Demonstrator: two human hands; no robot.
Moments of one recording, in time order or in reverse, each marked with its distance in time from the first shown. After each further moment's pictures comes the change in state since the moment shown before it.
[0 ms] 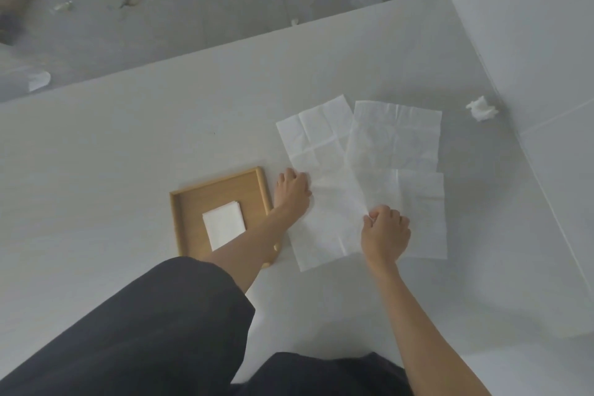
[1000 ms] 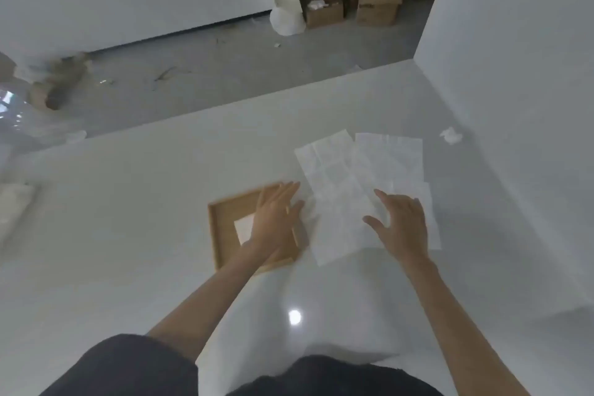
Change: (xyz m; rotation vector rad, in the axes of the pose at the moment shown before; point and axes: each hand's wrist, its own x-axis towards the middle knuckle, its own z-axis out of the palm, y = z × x) left_hand -0.152 -0.044 -0.094 -0.135 0.287 0.221; right_hand -0.057 0.008 -0.095 0.072 0.106 -0.539
